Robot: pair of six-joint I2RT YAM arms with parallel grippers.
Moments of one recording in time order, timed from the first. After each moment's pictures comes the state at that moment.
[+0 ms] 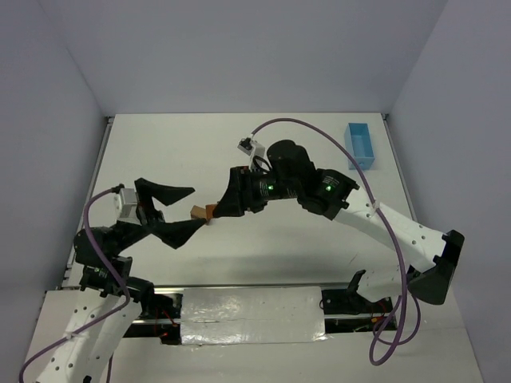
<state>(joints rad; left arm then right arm) -0.23 0.38 0.48 0.37 0.78 -0.53 0.95 1.32 1.37 -0.47 -0.36 0.72</state>
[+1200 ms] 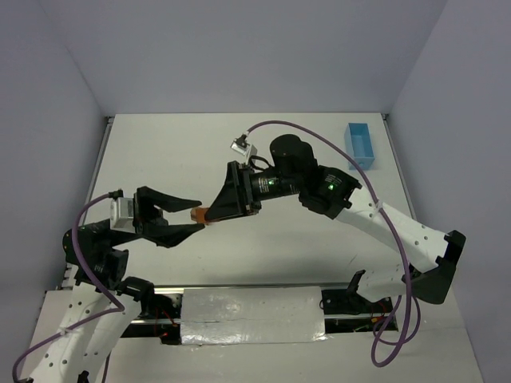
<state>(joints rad) -0.25 0.46 0.61 0.50 1.03 -0.47 0.96 1.32 1.45 -0.41 -0.62 0.97</state>
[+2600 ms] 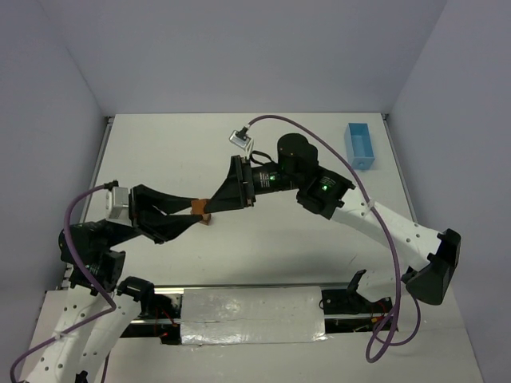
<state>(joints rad) -0.26 0.46 0.68 0.39 0.94 -0.54 0.90 1.32 1.33 -0.09 -0.75 0.98</state>
